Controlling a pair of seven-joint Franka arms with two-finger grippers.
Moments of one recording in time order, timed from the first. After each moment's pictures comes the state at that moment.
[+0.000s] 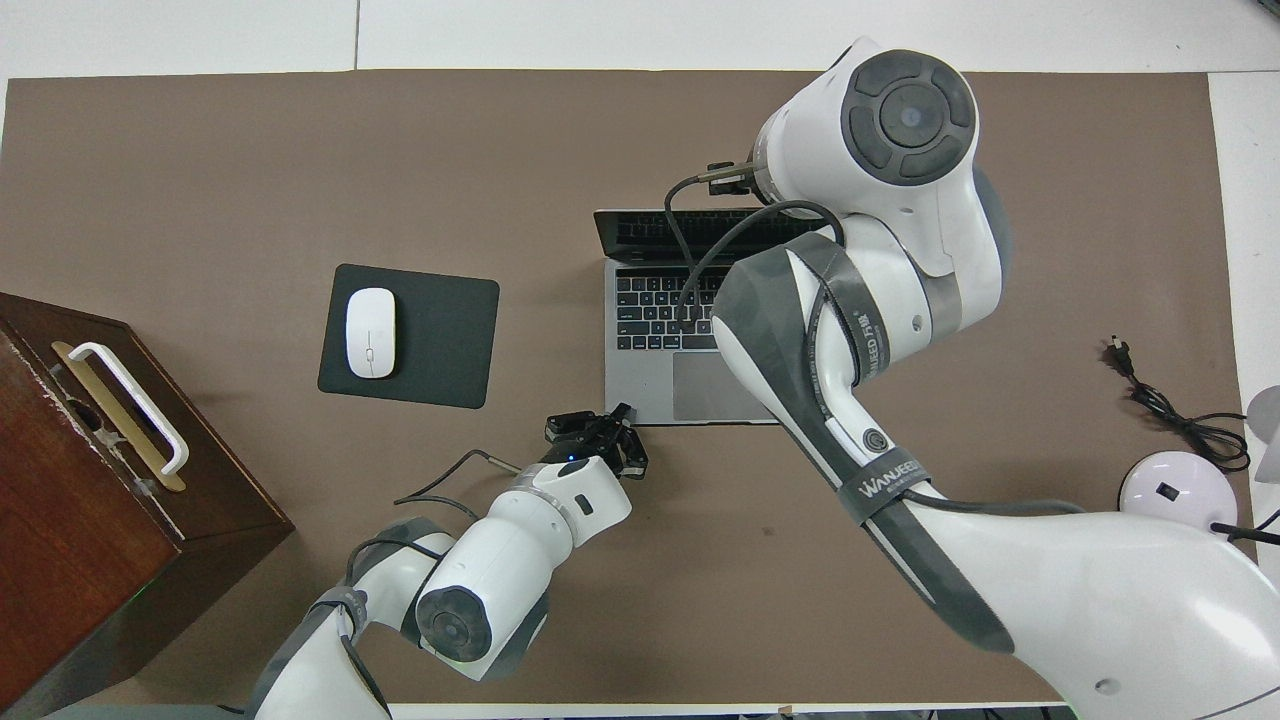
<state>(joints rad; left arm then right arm) -0.79 0.25 0.00 -2.51 -0.18 3.48 -0.18 0.39 0.45 0.00 -1.41 -0.05 2.12 0.33</state>
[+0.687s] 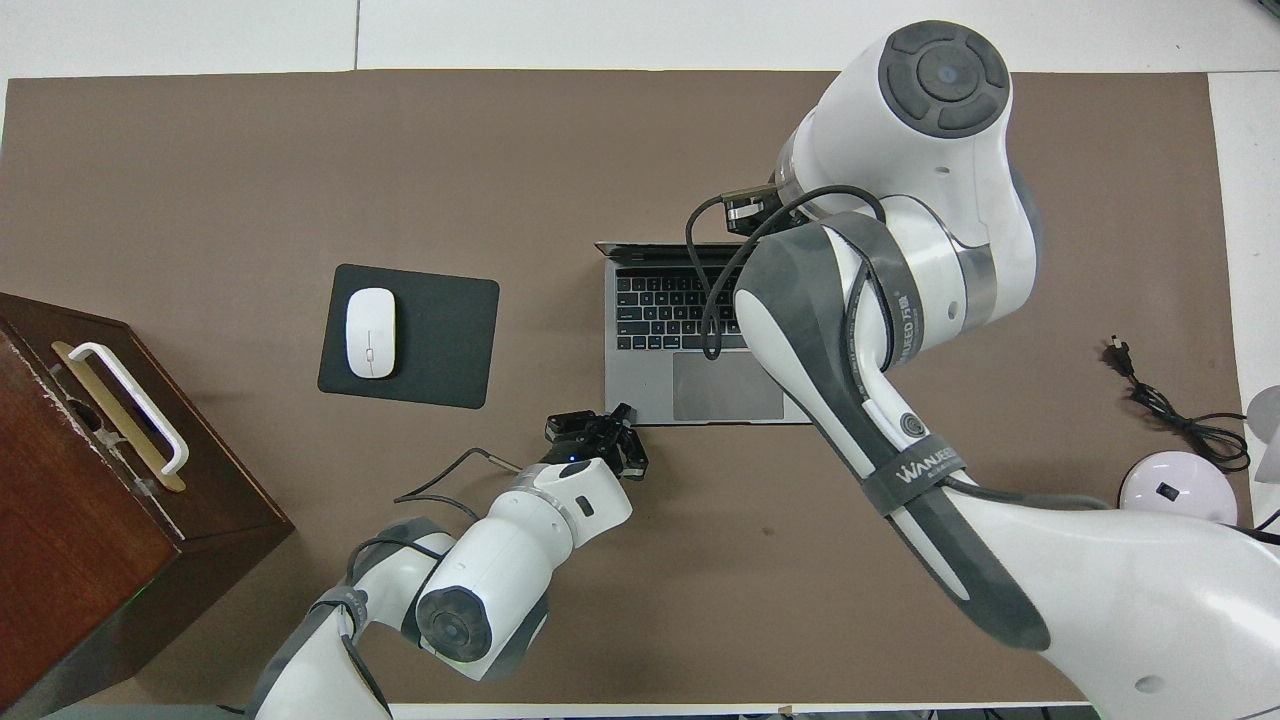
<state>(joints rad) -0.79 0.25 0.00 -2.51 -0.18 3.49 -0.15 0.36 0.44 0.00 -1.41 0.05 1.94 0.26</state>
